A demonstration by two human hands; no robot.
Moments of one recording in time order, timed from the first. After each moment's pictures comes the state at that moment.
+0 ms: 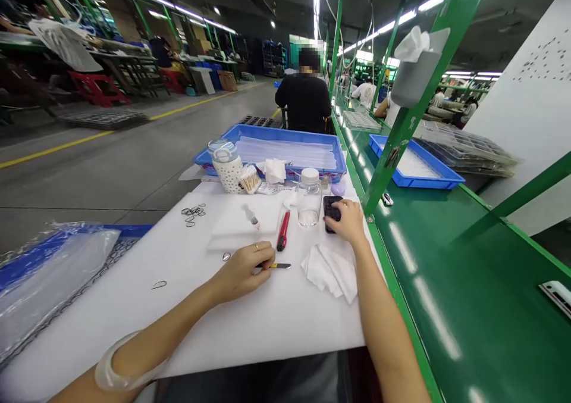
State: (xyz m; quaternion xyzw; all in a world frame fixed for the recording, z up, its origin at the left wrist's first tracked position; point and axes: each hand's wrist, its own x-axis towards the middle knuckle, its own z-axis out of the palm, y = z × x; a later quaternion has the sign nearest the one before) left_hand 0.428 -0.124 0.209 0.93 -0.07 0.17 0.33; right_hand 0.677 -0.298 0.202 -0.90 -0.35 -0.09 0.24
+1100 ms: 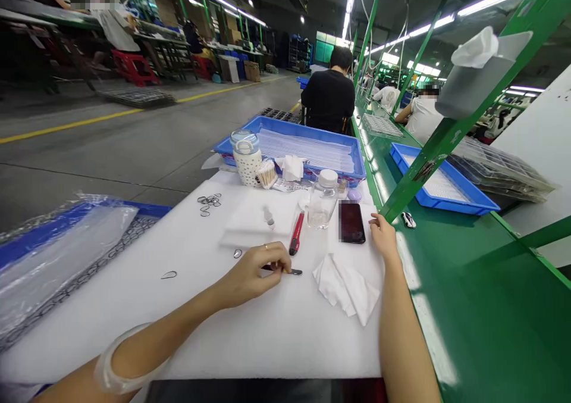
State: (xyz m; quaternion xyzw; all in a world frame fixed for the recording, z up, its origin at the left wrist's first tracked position) left_hand 0.425 -0.127 0.218 0.82 0.00 0.15 0.55; right_hand 0.721 -0.334 0.190 -0.90 -0.24 -0.03 0.36
